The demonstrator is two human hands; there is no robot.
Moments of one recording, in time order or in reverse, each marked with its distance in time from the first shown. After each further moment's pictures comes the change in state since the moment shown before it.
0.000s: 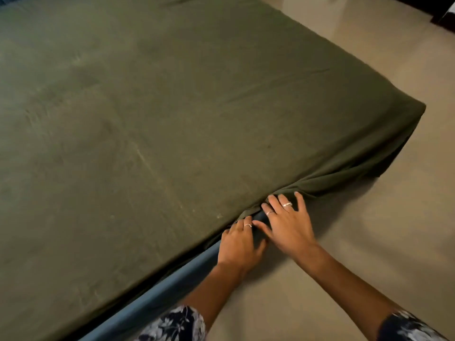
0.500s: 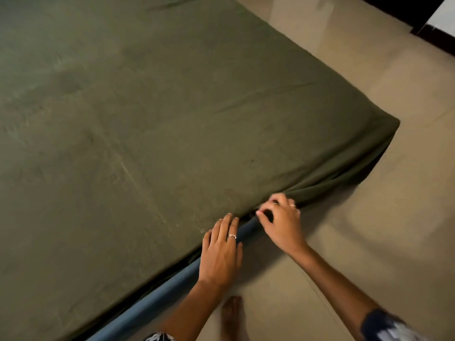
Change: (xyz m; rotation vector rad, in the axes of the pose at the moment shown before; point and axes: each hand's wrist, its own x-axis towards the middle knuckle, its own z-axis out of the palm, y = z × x) left_hand 0.001 0.002 -0.010 0.117 0.205 0.119; right_hand 0.019 0.029 -0.023 0.561 0.127 0.275
